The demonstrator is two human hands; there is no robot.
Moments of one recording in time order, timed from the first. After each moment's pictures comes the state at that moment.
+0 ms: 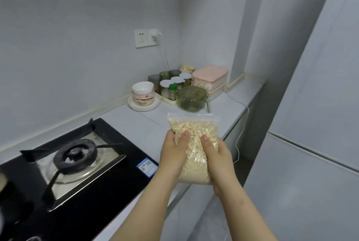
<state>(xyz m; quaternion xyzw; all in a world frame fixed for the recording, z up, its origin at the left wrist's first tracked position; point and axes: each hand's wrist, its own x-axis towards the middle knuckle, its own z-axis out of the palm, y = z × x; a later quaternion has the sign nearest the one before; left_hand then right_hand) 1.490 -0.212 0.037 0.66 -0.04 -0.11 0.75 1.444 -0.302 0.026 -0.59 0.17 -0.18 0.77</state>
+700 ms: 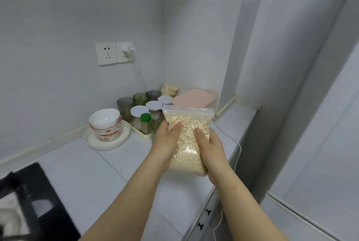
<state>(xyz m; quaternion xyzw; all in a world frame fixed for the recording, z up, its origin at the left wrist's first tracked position) 1.696 -0.366 0.074 0.62 -0.07 -0.12 0.77 1.642 -0.462 0.063 -0.64 0.12 -0.17 0.74</state>
